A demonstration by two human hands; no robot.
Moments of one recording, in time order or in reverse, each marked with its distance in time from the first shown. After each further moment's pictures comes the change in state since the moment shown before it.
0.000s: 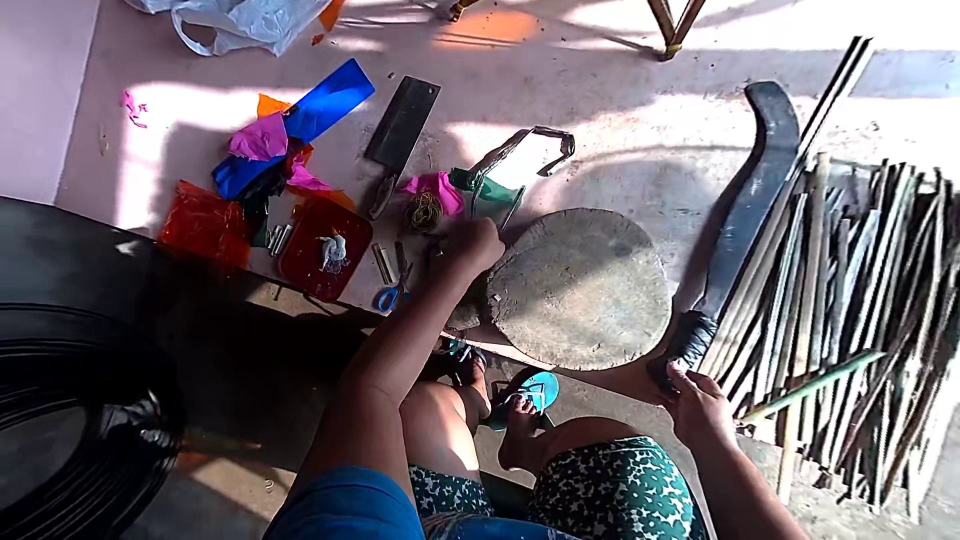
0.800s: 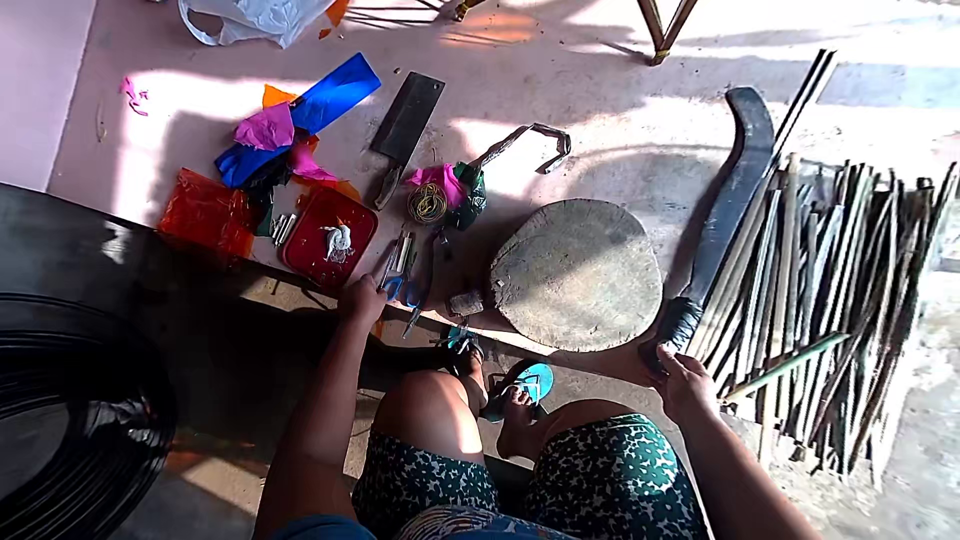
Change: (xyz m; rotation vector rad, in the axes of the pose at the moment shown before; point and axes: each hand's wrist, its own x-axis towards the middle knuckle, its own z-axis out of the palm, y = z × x) left_hand -0.089 -0.195 0.052 -0.089 0.165 -0.448; right_hand -0.002 -0.002 0.003 -0.010 0.004 -0.004
